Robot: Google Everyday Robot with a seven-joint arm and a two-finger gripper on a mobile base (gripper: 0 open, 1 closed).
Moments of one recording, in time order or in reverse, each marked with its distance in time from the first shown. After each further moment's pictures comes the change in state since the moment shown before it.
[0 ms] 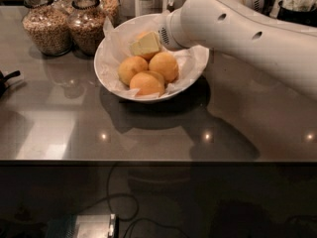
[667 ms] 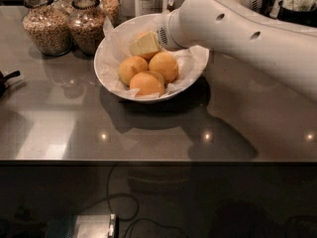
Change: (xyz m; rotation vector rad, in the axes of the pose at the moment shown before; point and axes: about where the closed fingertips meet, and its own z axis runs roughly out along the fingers) arm 0.000 0.000 0.000 0.000 0.000 0.000
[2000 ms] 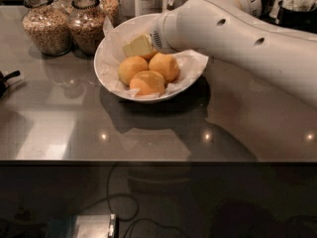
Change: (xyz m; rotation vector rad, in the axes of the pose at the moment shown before) arm -0.008 0.031 -0.011 -0.058 -0.067 -0.064
